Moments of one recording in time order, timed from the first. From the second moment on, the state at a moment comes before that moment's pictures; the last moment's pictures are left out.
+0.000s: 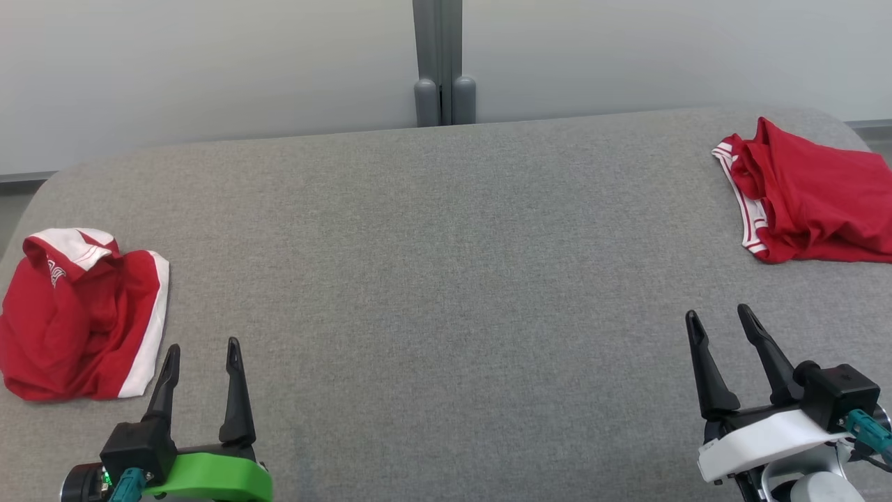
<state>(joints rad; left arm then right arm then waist) 0.02 0.05 0.01 0.16 -0.17 -0.04 -0.26 0.02 -0.16 0.04 0.10 0.27 0.13 -0.23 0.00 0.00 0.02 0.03</state>
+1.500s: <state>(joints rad) 0.02 0.05 0.06 0.16 -0.15 -0.05 -0.26 0.05 -0.13 0.05 0.10 0.26 0.13 -0.22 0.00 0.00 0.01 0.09</state>
